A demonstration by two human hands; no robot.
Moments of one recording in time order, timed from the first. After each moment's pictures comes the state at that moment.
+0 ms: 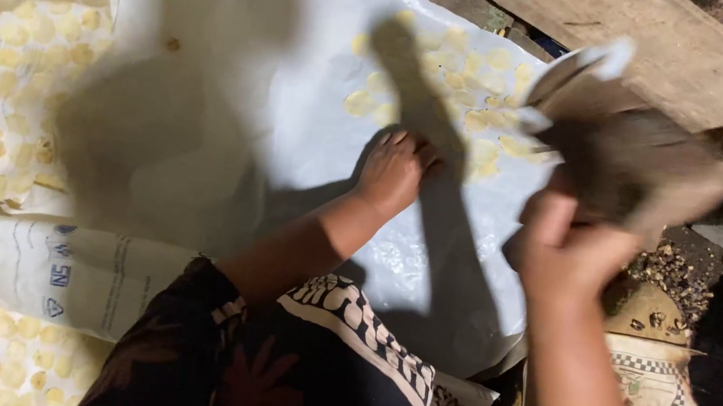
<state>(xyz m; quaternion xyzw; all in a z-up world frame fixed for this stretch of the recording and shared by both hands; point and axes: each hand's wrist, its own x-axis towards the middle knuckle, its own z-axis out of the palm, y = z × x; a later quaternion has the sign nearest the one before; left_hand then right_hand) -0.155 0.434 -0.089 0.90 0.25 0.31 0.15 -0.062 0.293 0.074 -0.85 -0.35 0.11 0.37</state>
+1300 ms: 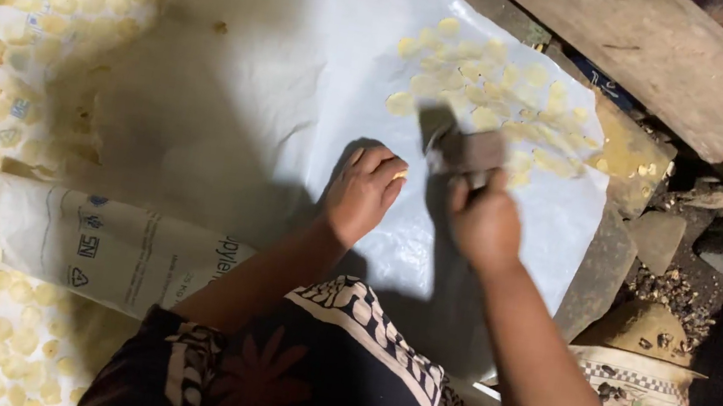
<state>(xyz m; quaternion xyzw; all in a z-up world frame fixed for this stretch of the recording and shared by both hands) -0.258 0.436 -0.086 0.86 0.29 0.37 0.21 -0.086 0.334 0.031 -0.89 -0.41 0.12 0.14</state>
